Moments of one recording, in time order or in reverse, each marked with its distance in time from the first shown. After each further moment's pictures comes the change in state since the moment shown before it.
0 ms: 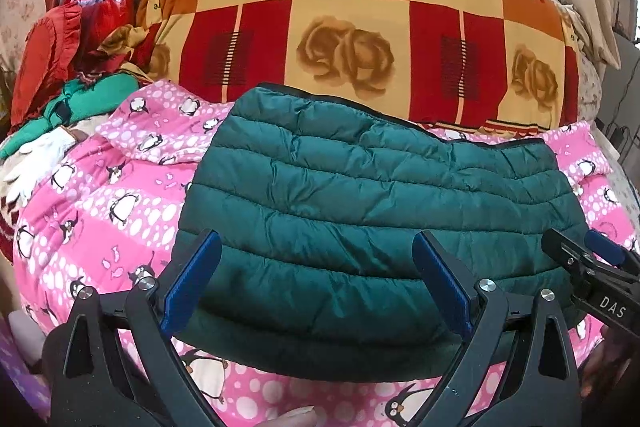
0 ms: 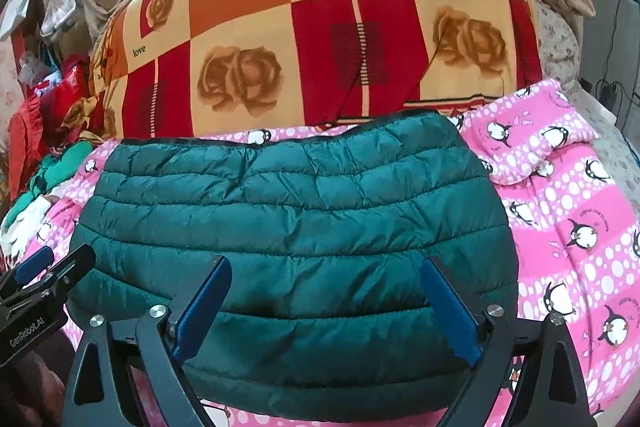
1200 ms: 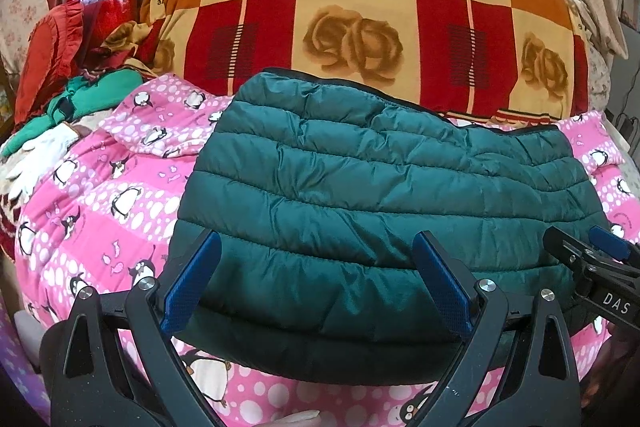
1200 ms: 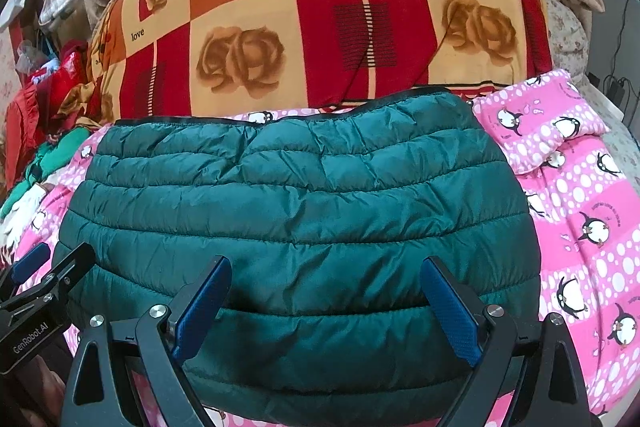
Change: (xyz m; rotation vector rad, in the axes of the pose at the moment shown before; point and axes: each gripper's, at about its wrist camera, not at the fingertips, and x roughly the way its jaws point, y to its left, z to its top) left arm 0.016 0.002 -0.011 0.009 0.014 0.031; right arm 0.018 0.004 -0.007 -0.013 0.042 0.002
